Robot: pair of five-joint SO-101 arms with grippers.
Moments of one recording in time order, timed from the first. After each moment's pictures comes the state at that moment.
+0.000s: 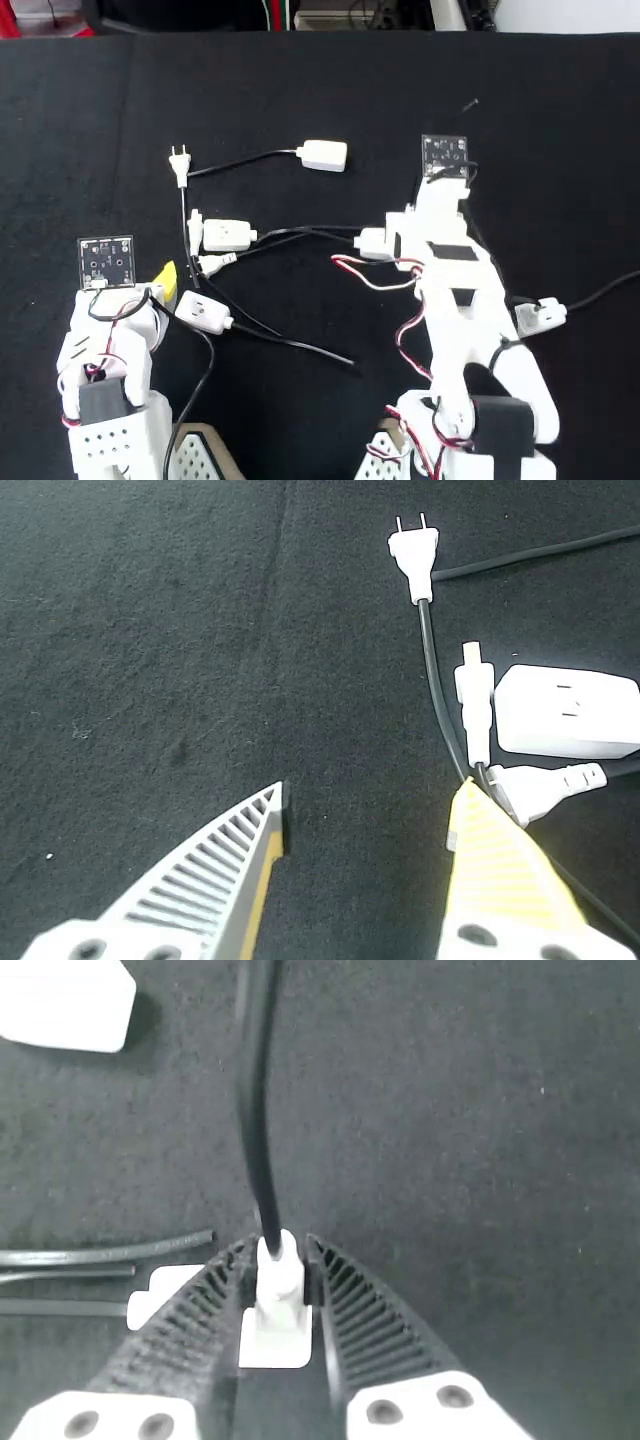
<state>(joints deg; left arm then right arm) -17.6 -104.1 94.0 52.7 -9.6 2.3 -18.2 58.8 23.5 1.2</state>
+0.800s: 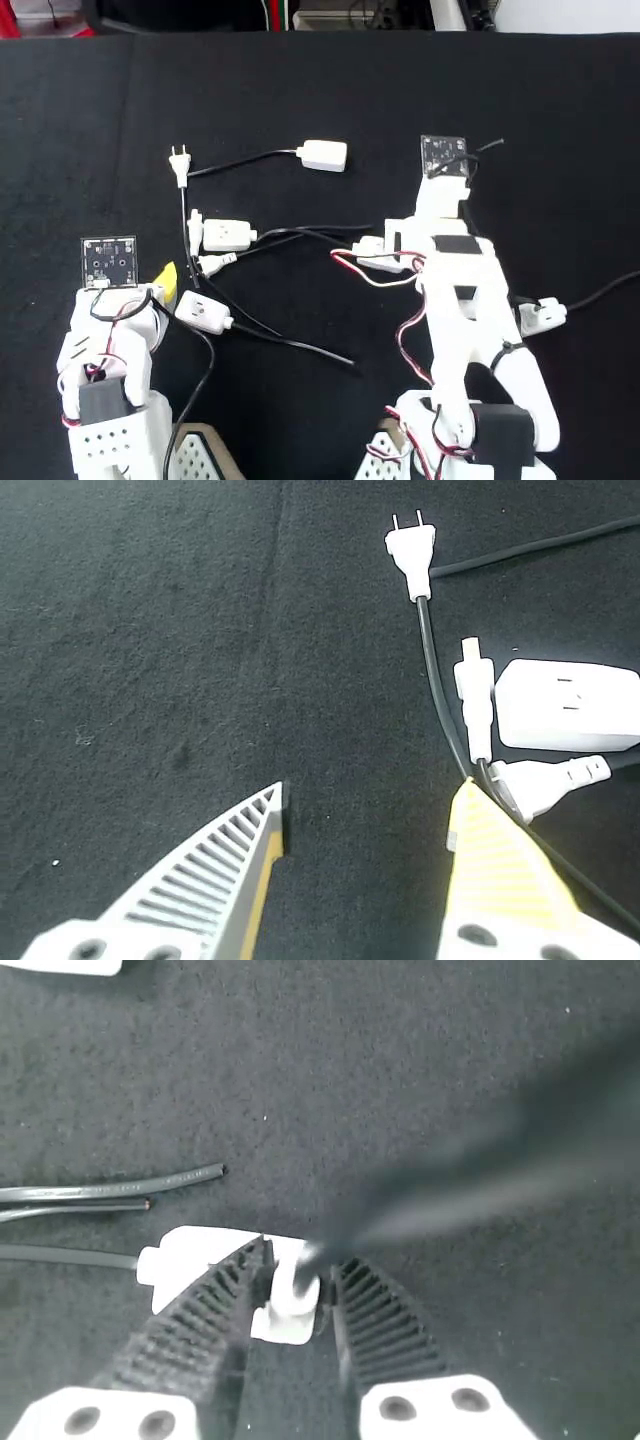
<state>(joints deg) -17.6 -104.1 94.0 52.7 -11.3 1.8 -20.2 54.1 37.8 -1.4</state>
